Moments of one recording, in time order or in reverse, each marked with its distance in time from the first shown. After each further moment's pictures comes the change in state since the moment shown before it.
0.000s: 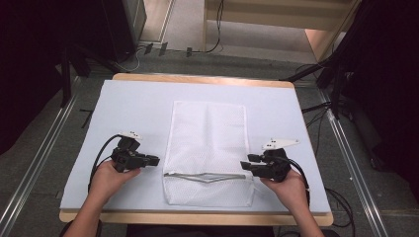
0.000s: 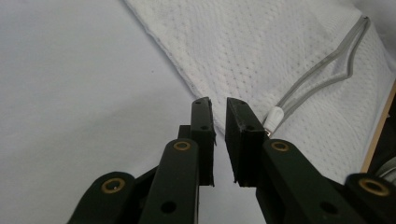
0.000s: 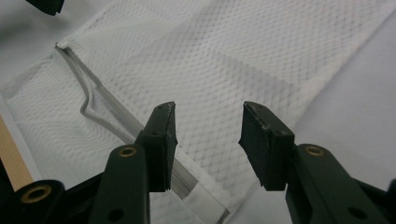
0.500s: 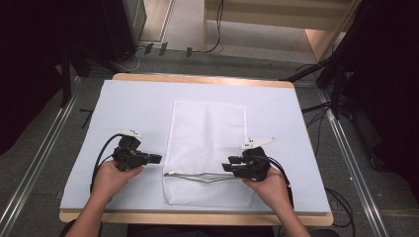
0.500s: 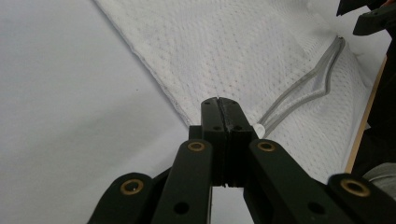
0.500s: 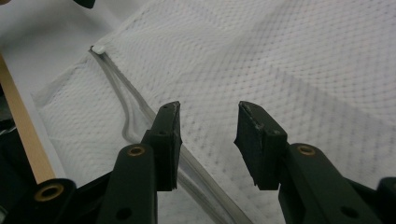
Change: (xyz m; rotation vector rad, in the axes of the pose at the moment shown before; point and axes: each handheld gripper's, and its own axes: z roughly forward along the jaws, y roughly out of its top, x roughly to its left) left arm -0.003 0.003 0.001 -0.057 -0.044 -0.013; right arm 0.034 0.020 0.034 0.046 0.077 -0.037
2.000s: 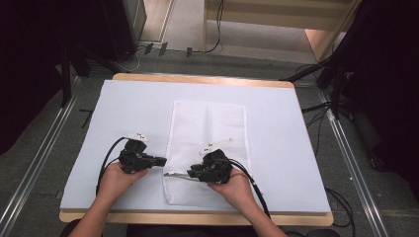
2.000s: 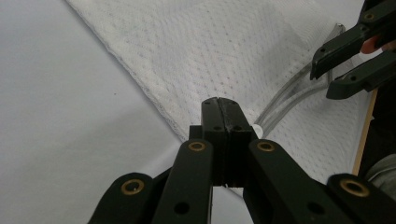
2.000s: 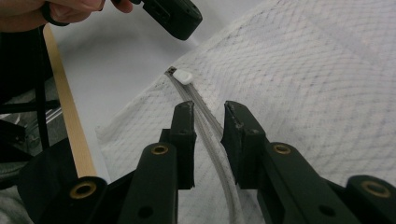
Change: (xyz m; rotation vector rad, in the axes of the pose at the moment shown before) left arm -0.005 -0.003 0.016 0.008 -0.013 0.050; right arm 0.061 0.030 0.068 0.056 0.161 -0.065
